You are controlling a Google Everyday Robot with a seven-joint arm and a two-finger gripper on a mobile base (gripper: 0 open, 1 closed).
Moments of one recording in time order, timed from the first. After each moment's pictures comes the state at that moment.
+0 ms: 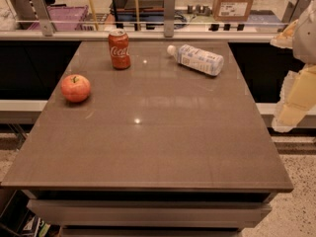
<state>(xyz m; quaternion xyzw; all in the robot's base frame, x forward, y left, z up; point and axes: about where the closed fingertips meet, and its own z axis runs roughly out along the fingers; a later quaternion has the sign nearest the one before) 0.438 -0.213 0.988 -0.60 0.78 -0.05 0.18</state>
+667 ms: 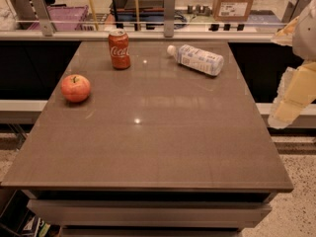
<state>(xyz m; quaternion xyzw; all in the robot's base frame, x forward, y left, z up) 0.441 -0.211 0.992 -0.59 0.78 -0.04 0.19</state>
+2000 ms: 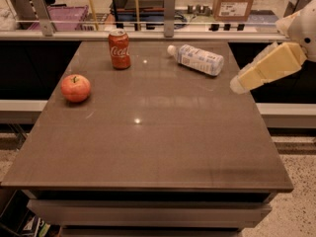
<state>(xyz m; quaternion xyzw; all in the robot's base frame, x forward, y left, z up) 0.485 -0.187 1.015 -0.42 0.82 0.06 0.39</state>
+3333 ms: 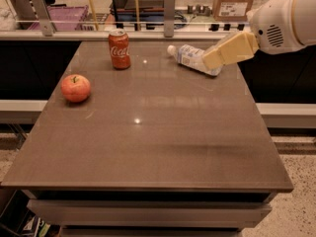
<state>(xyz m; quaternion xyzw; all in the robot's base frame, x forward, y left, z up) 0.545 -0.140 1.017 -0.38 0.79 0.10 0.47</state>
